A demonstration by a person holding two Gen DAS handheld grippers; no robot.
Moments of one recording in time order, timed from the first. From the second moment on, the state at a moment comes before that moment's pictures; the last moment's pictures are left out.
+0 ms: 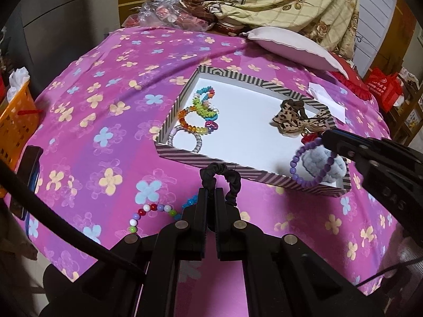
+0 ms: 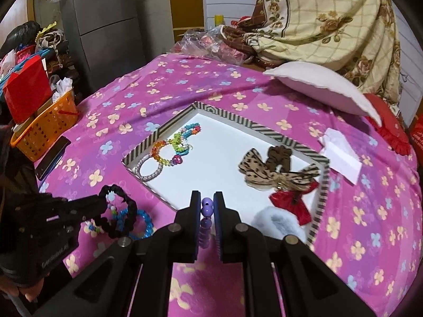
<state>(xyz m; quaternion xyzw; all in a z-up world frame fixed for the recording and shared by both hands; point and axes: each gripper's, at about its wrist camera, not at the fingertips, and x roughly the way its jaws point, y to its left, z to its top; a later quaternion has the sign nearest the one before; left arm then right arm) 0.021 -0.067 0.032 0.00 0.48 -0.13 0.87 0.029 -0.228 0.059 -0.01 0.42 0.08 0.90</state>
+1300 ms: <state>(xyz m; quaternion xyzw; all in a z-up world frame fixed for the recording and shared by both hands) 0.114 -0.122 0.040 0.00 0.51 -0.16 0.85 0.071 -0.296 0.007 0.06 0.44 0.05 0.89</state>
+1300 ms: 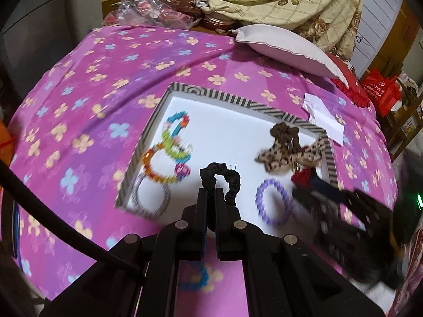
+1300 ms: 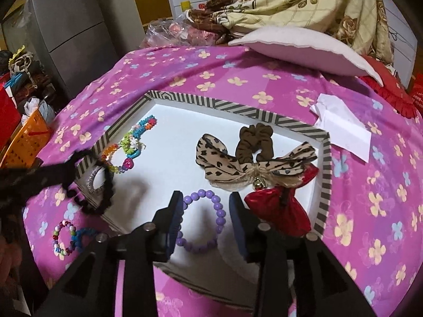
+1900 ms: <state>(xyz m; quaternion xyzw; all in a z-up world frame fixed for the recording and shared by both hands) 0.217 -0.182 -0.012 0.06 0.52 -0.13 0.84 0.057 -0.301 0.011 0.06 0.43 0.07 0.90</state>
